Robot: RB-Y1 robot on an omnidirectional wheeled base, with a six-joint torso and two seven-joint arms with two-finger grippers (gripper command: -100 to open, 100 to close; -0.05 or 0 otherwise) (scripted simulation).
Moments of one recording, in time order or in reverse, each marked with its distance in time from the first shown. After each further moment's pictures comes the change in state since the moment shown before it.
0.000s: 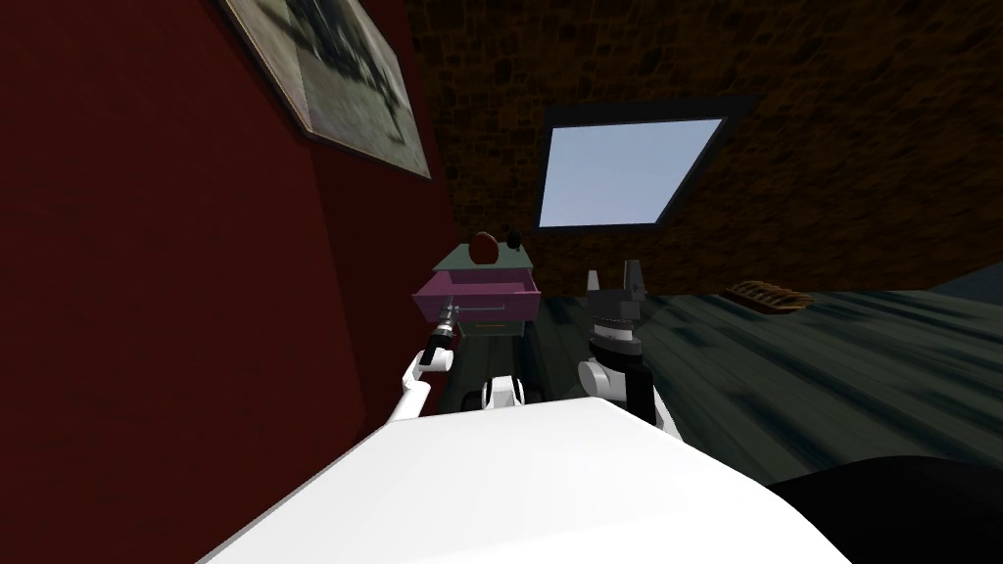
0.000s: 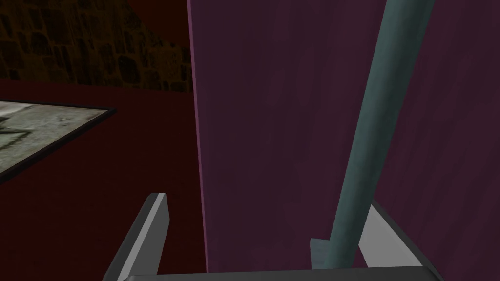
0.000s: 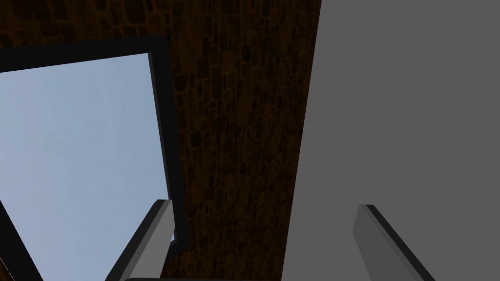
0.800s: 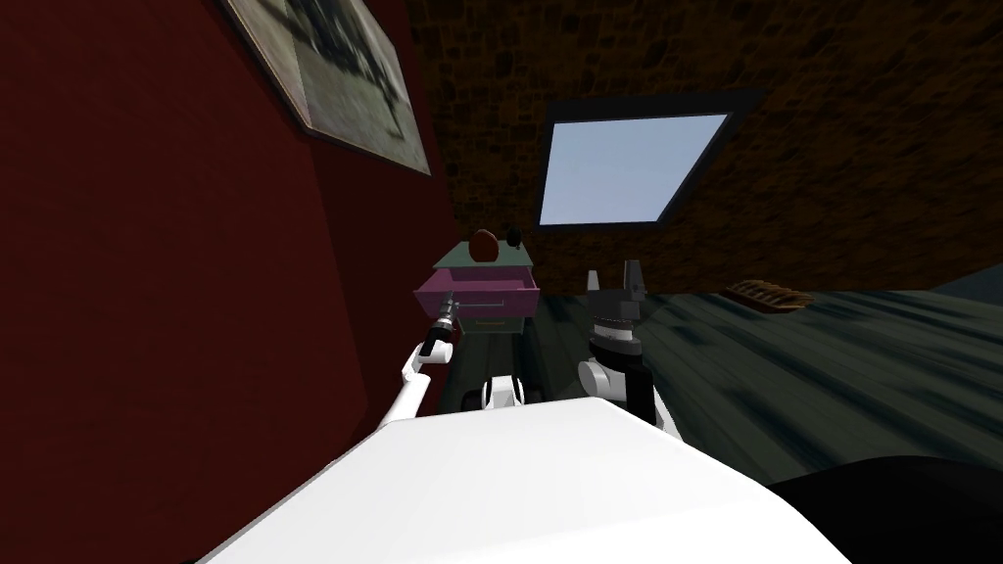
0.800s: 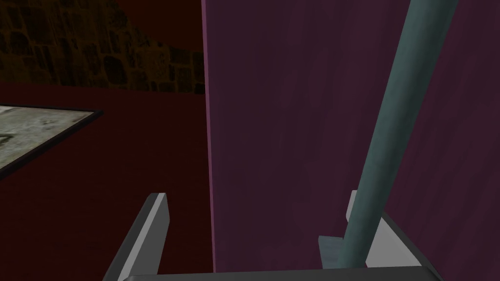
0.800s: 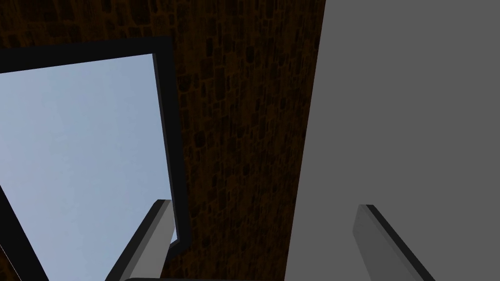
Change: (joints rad) left arm -0.044 0.011 0.010 -0.039 0.008 0.114 0.008; right arm 0.000 0.000 0.000 0.000 0.000 0.000 0.000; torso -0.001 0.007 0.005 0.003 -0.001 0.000
